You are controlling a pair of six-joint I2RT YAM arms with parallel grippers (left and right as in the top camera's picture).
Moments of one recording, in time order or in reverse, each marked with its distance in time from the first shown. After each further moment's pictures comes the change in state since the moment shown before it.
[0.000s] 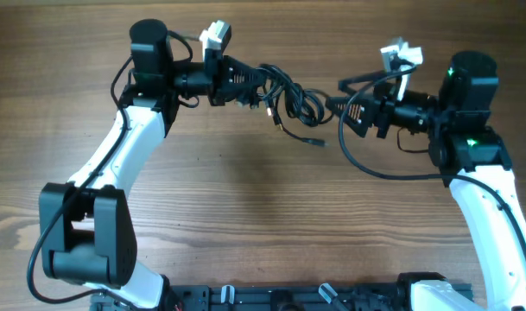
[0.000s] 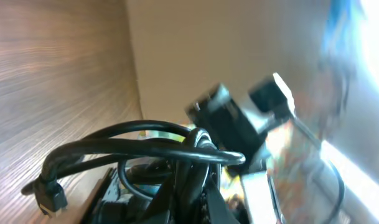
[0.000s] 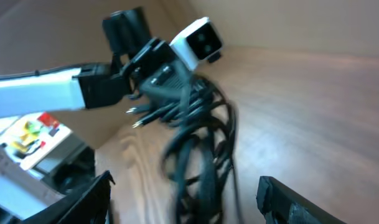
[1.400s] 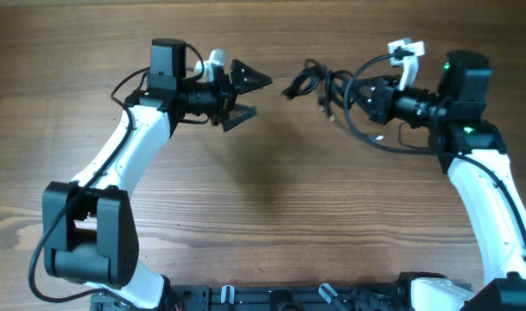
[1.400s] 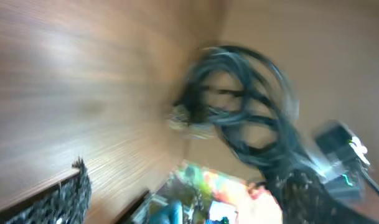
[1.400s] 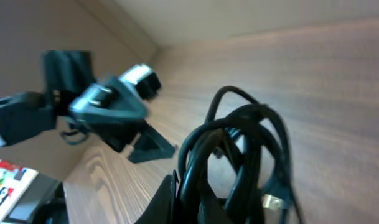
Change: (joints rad) left arm -0.029 0.004 0.009 -0.566 -0.410 0.241; right arm -0.066 0.098 -0.007 0.040 0.128 0.080
